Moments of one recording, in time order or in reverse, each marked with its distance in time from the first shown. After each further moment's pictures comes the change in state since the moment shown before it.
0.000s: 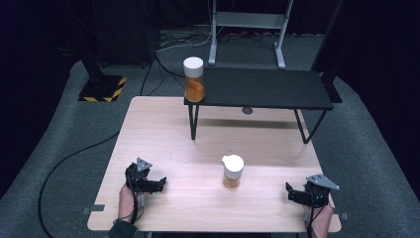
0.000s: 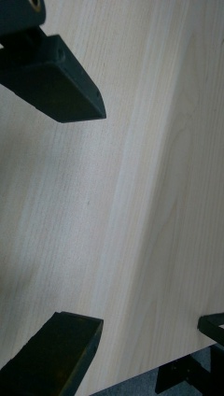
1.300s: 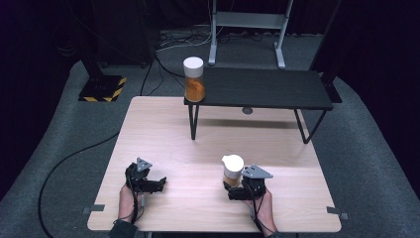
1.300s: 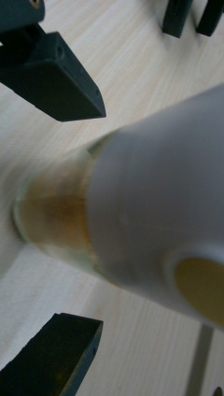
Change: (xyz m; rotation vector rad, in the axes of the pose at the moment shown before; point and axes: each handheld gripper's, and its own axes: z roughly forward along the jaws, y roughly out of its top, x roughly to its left) left arm 0.000 0.000 0.000 0.000 -0.001 -0.002; right arm 0.118 0.047 0.051 -0.064 0.371 -0.154
